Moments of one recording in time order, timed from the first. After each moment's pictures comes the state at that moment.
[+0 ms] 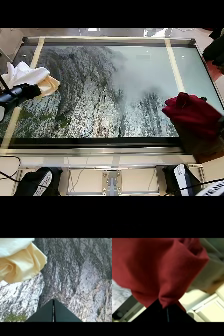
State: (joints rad) left arm 0.07 -0.73 0.90 1.56 -0.79 -1.69; right arm -1.02 -0.75 0.90 -1.35 1.56 1.44
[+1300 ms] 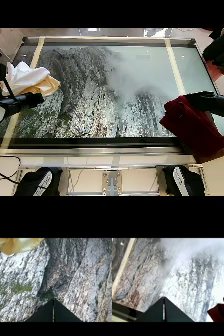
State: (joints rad) left arm 0.07 -0.73 0.90 1.54 -0.99 -1.70; right arm -0.38 -0.64 1.10 -0.84 1.42 1.16
